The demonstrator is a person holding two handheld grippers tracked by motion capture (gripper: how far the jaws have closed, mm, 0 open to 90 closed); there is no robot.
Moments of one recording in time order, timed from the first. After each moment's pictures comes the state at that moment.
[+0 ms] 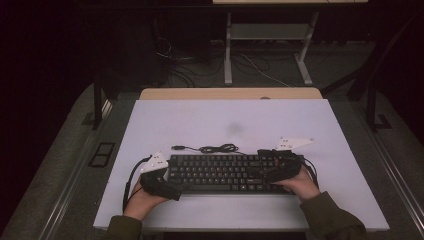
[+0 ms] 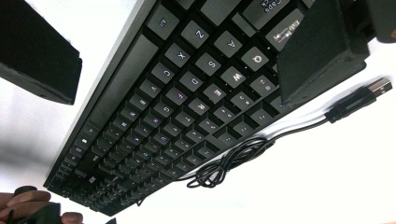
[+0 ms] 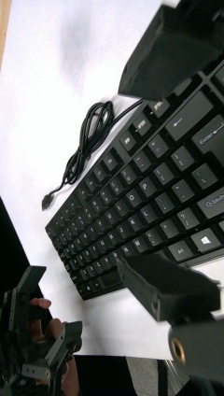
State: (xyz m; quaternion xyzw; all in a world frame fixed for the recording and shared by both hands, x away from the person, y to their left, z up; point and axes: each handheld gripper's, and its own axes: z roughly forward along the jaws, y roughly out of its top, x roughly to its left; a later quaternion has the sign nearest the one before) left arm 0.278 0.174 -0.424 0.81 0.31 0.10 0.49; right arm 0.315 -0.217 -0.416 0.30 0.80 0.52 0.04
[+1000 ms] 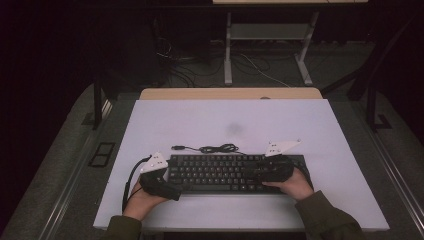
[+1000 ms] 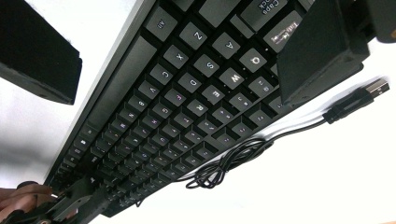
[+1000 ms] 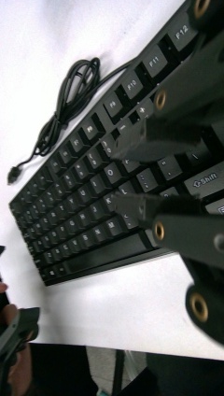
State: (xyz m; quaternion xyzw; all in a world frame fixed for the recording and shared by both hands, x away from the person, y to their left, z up) left arm 0.277 0.174 -0.424 0.81 0.31 0.10 0.49; right arm 0.315 -0.200 -0.424 0.25 0.84 0.48 0.01
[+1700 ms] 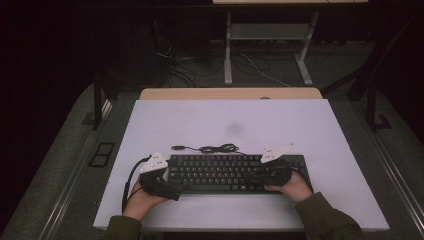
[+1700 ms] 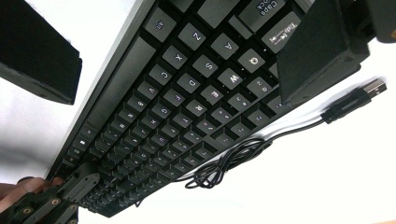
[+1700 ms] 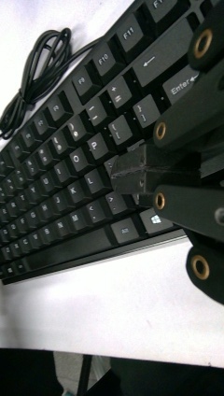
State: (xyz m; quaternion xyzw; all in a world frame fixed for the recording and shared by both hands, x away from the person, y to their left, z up) left arm 0.277 0.175 -0.423 0.81 0.31 0.11 0.49; right arm 0.311 -0.196 -0.434 0.23 0.87 0.43 0.01
